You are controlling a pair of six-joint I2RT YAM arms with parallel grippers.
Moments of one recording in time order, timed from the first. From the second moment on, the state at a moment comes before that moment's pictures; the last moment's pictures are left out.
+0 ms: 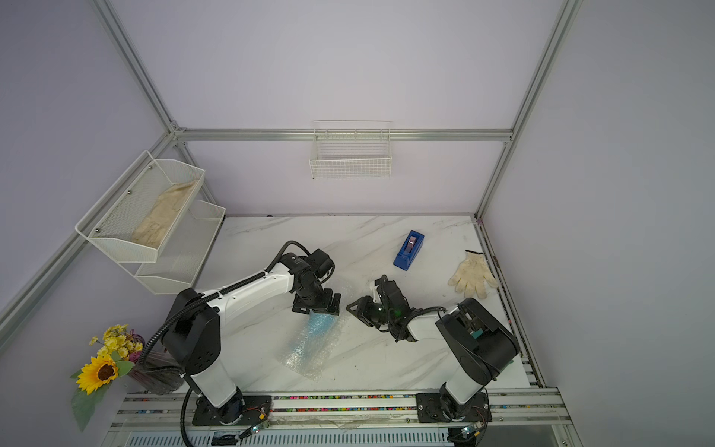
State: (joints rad) left arm -0.66 1.73 1.34 -1.04 0.16 -0.54; right arm 0.60 1.62 0.53 0.50 -0.46 1.14
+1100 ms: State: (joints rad) left arm -0.59 1.52 1.05 -0.88 0.31 -0.40; right arm 0.69 1.51 0.59 0.36 -0.45 1.16
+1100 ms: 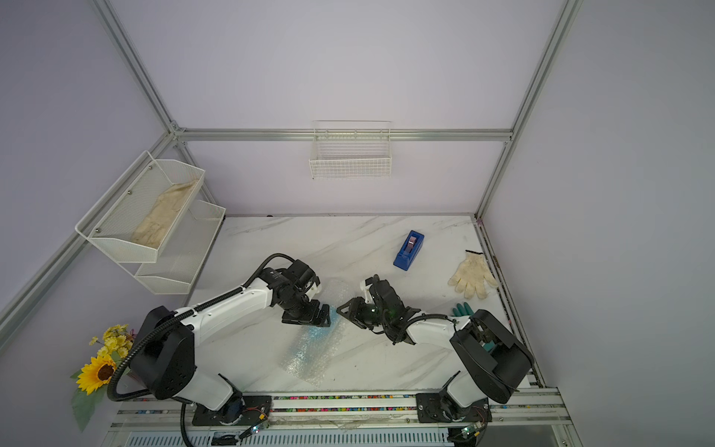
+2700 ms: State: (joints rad) left arm -0.69 1.83 1.29 -1.13 -0.26 -0.55; right arm 0.60 1.52 0.59 0.32 -0.44 1.11
